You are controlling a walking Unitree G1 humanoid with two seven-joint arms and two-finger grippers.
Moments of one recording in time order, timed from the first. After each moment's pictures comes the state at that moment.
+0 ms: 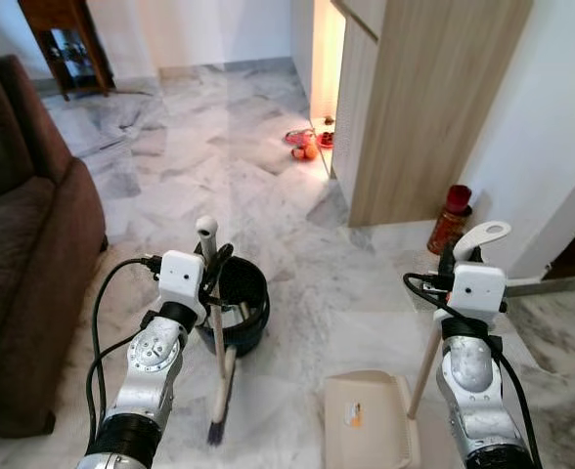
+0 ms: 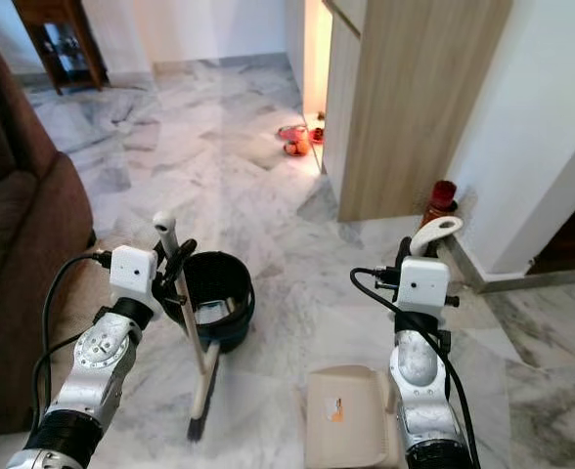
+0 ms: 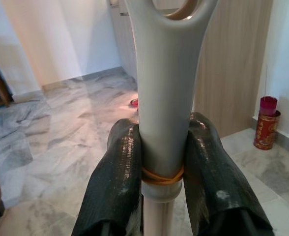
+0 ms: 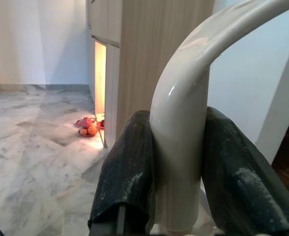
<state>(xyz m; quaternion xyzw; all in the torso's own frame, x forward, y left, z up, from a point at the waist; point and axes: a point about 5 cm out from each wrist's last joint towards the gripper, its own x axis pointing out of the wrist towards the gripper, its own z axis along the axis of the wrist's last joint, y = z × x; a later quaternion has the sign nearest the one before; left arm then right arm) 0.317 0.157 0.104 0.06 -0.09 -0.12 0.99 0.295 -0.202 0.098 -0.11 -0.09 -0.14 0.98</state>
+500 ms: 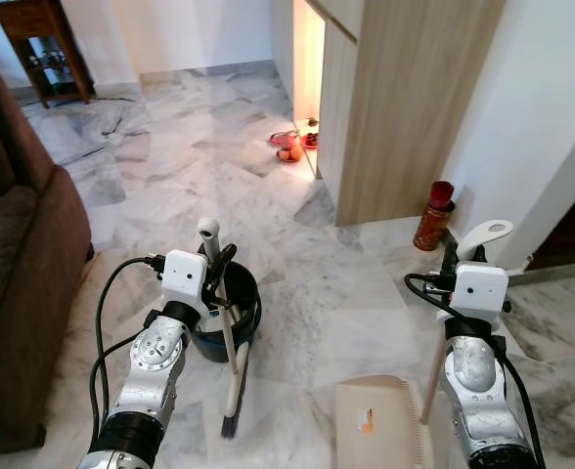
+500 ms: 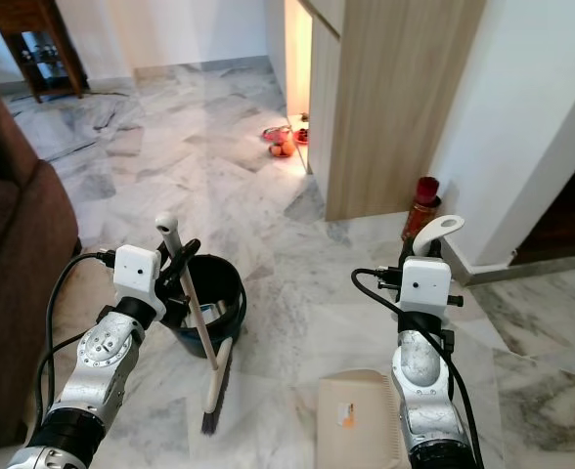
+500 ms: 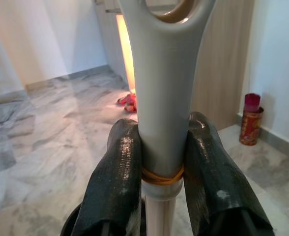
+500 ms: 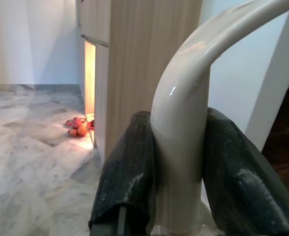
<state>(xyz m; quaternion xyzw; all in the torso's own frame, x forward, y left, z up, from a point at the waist) 0.319 0.154 0.101 0.06 -0.08 -0.13 0.99 0.296 -0.203 0.099 -0.11 -0.09 -0.14 0.98</state>
